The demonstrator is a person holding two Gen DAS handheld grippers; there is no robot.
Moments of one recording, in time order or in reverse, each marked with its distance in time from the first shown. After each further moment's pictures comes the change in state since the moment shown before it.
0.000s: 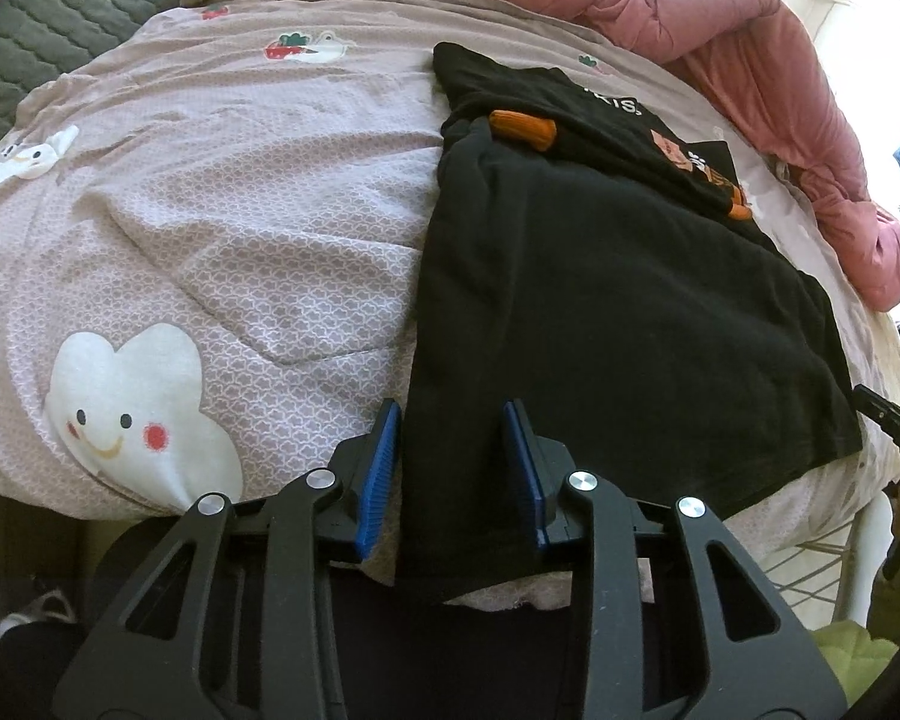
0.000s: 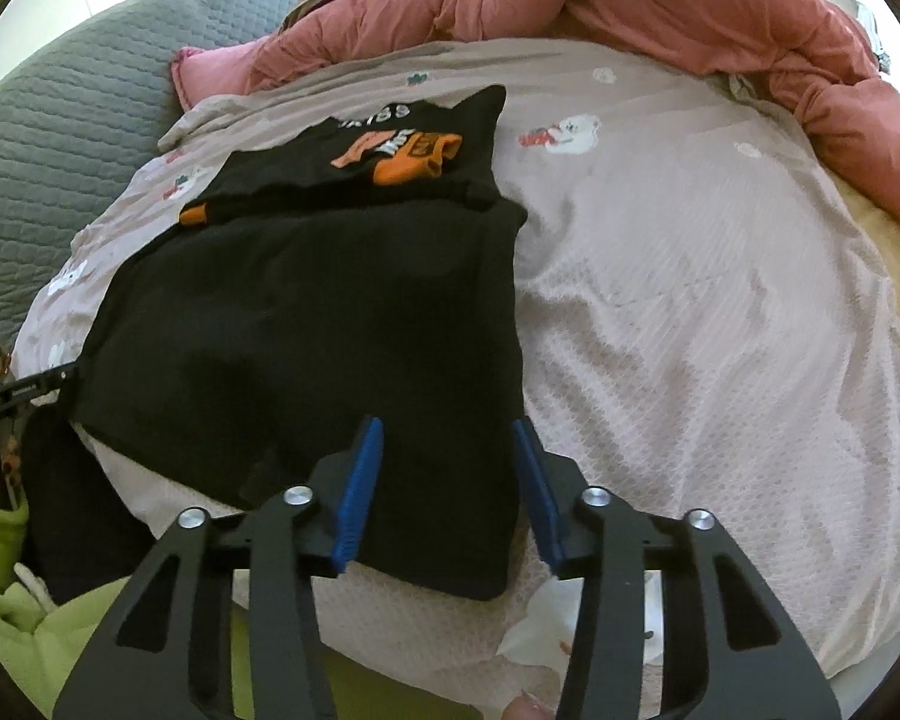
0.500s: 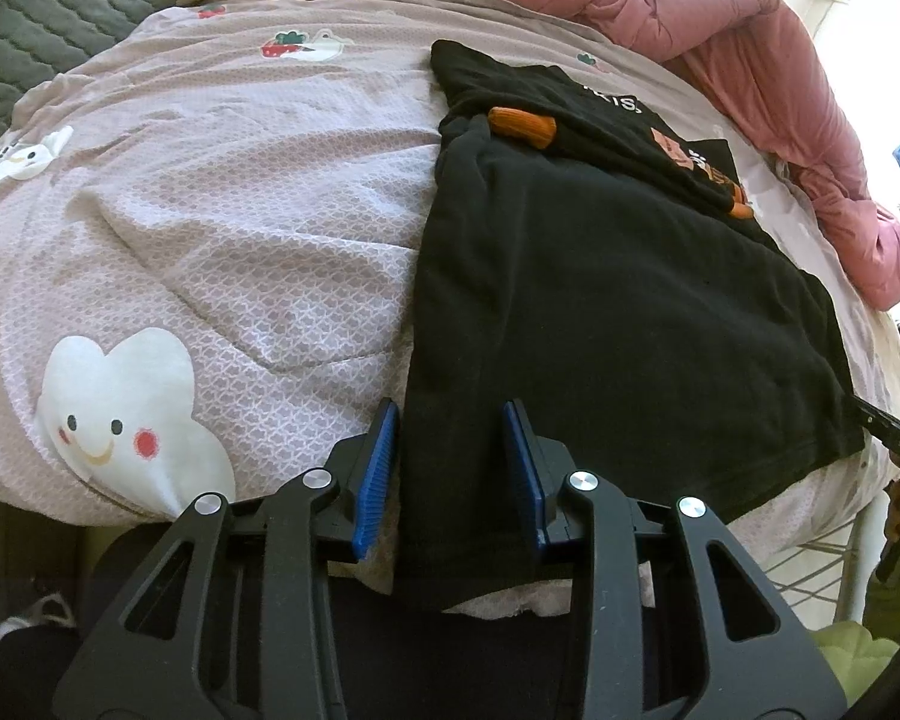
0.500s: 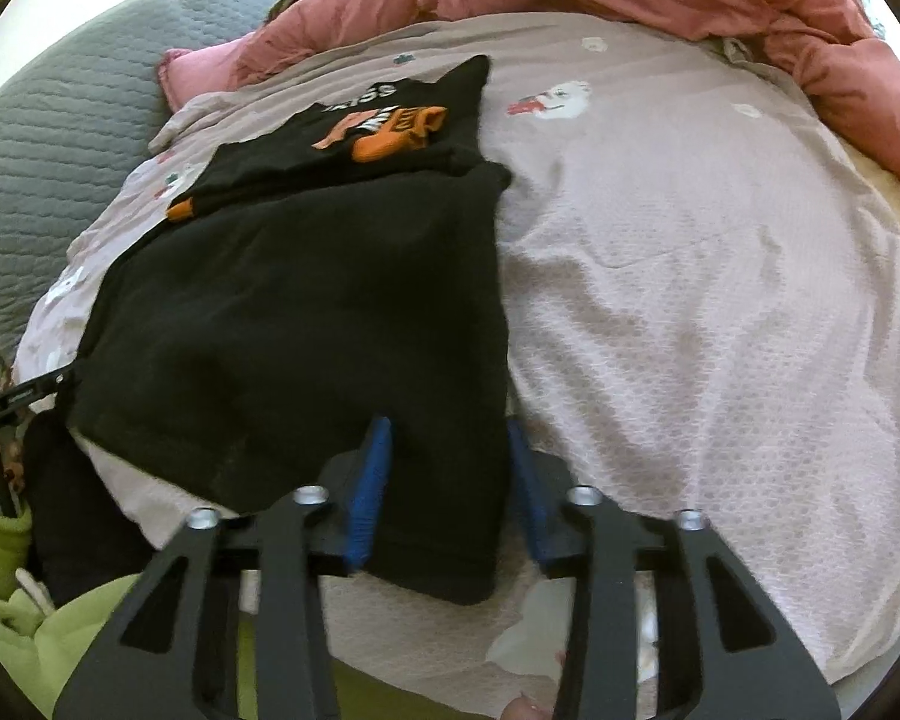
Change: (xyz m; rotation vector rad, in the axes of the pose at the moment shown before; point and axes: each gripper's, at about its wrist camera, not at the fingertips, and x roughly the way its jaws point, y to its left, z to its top) left arm 0.004 -0.002 0.001 0.009 0.002 0.000; right arm 0.012 -0.009 -0.005 0.033 0.027 0.045
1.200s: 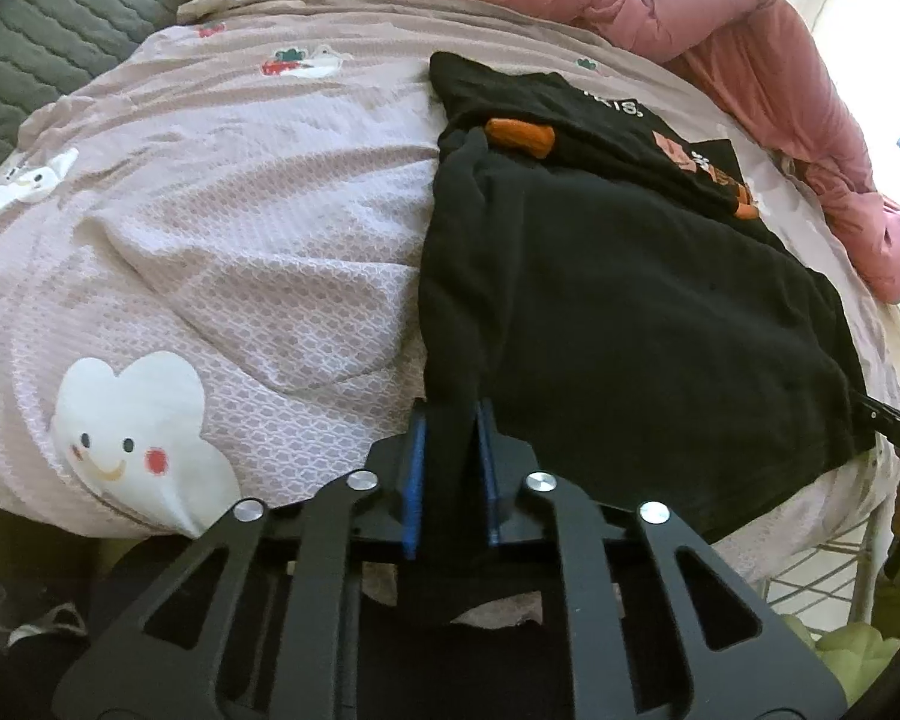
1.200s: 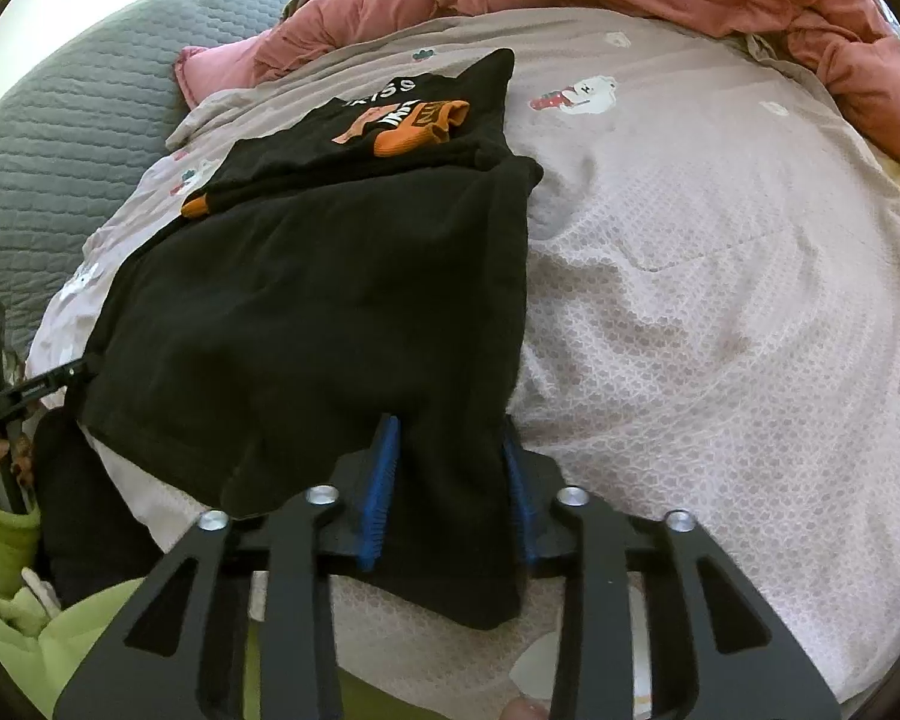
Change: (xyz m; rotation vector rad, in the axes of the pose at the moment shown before) left arm -0.004 -0.007 0.004 0.025 -0.024 0.037; right arm 0.010 -0.003 0.004 0.001 -0.002 0.040
